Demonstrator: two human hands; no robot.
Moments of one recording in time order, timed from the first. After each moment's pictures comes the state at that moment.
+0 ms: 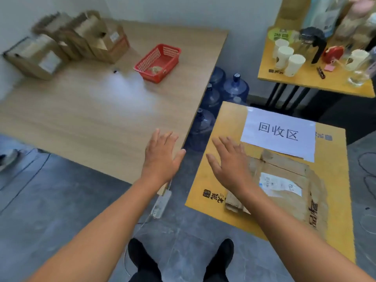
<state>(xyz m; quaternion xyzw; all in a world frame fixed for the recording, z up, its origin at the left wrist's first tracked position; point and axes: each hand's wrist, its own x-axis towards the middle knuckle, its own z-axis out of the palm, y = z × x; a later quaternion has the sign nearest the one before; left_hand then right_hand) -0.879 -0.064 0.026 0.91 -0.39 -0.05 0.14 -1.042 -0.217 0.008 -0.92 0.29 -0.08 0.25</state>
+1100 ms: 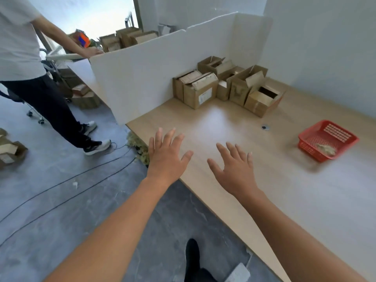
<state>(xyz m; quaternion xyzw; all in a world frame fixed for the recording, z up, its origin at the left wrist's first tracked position) -0.381 0.388 0.094 0.97 -0.18 0.06 0.18 -0.464 0.189 0.086 -0.98 0.13 -0.03 0.17</state>
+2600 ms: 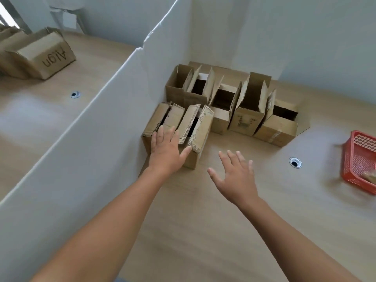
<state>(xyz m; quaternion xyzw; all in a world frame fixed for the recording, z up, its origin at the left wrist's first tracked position) 0.246 0.246 0.008 0.91 -0.39 -0.06 0.11 0.040 0.132 0.017 -0.92 0.36 0.01 0.15</state>
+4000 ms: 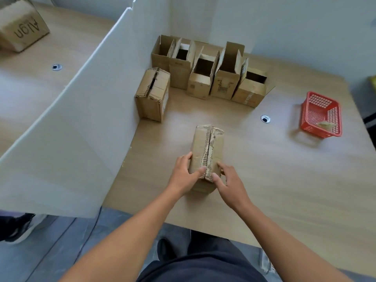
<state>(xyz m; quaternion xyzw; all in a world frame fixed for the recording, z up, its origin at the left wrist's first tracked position) 0.044 0.370 -0.041 0.78 -0.29 -0.35 0.44 -0.122 0.274 -0.022 -0.81 0.42 -0.08 0.40</state>
